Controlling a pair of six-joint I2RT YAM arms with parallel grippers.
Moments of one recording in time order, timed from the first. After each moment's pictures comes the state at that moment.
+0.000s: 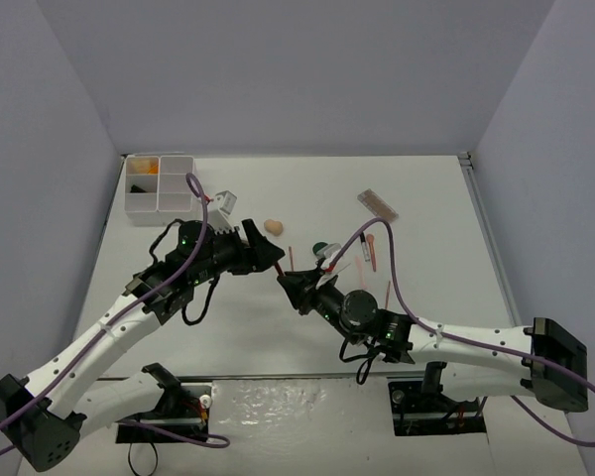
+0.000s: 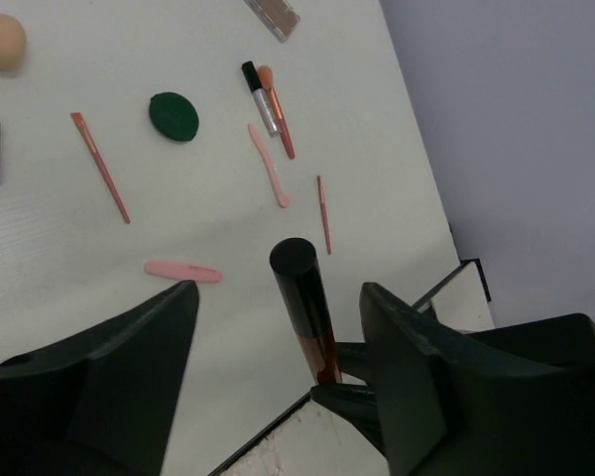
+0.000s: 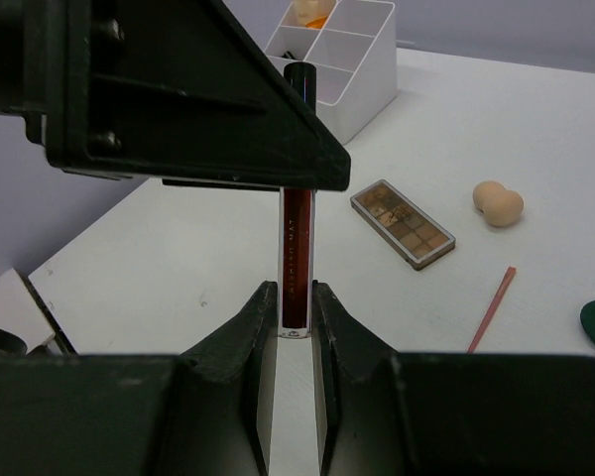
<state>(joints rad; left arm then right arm) -0.64 0.99 0.91 -0.29 0.15 -0.72 1.21 1.11 0.54 0.58 0.44 0.28</state>
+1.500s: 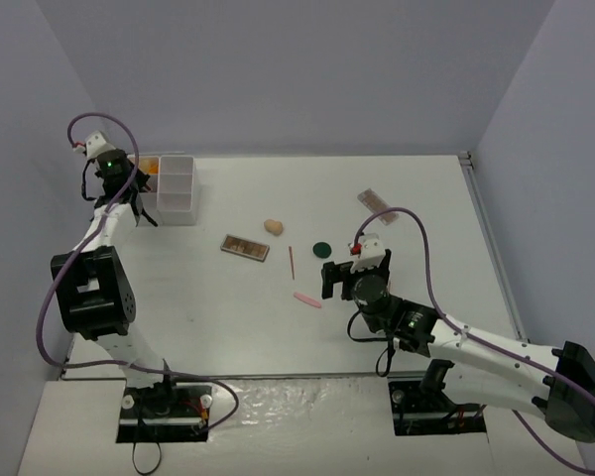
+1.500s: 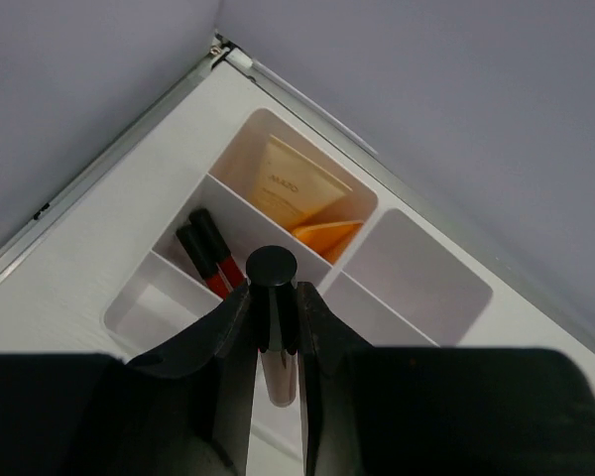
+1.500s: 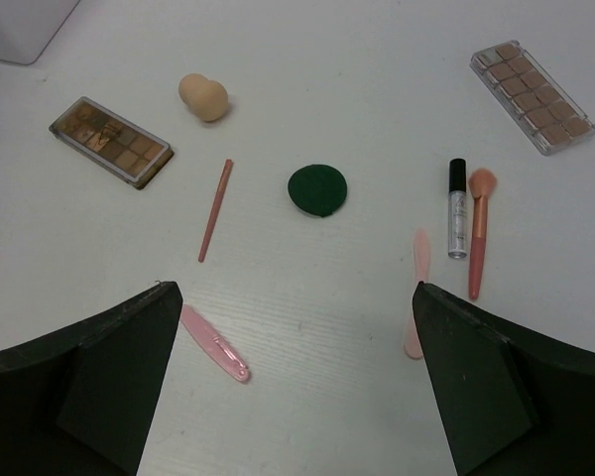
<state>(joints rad) 0.18 1.70 1.29 0.09 -0.18 -0.48 0.99 0.97 0.50 0.10 0.66 0.32</state>
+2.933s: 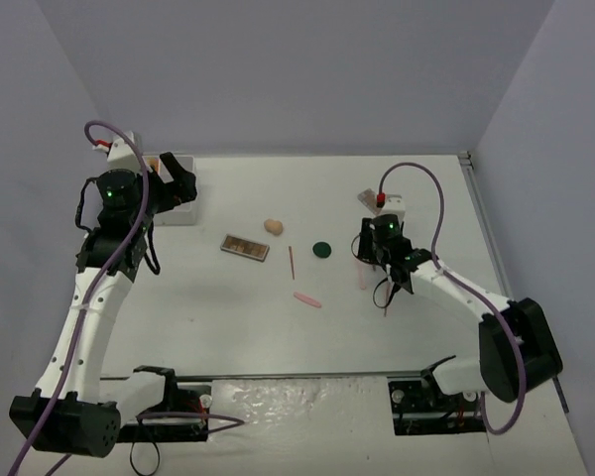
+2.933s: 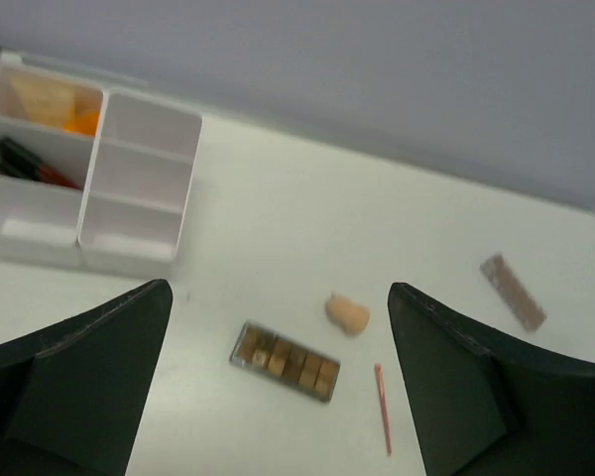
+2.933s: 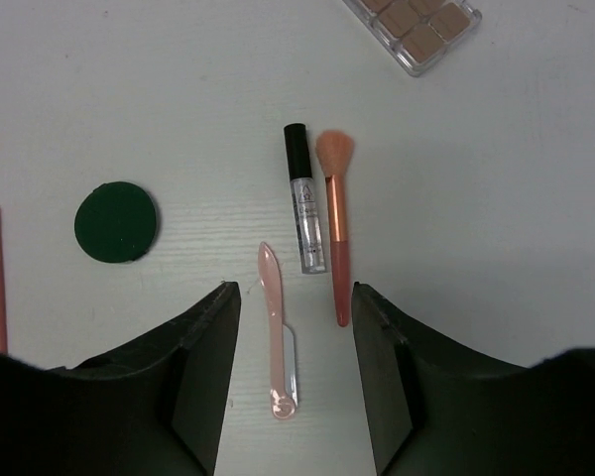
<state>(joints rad) -0.08 1.12 1.22 -0.29 -0.05 -0.38 0.44 1.32 0.71 -0.05 0.32 0.36</state>
